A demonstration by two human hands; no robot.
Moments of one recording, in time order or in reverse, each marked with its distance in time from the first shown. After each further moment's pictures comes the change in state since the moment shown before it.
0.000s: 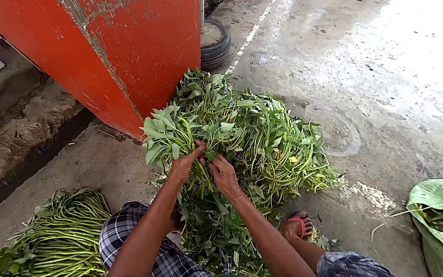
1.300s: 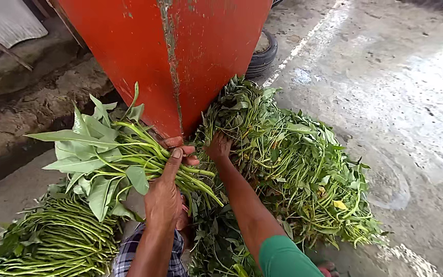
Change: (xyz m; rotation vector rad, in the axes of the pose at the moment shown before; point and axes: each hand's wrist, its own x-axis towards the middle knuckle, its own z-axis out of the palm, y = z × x) left_hand -0.036 0.107 -0.063 -0.157 0.603 0.313; right_hand 0.186 0.052 0.179 -0.735 -0.480 0.378
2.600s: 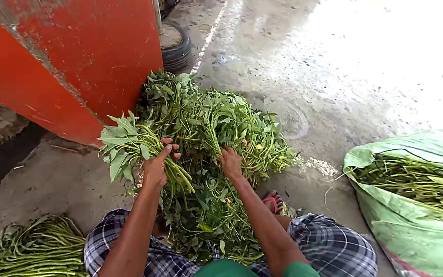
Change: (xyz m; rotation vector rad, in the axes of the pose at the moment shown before) left_hand -0.051 -0.086 0.065 0.178 -0.352 -0.479; right_hand -0.225 0.235 -0.046 0.337 0.211 0.242
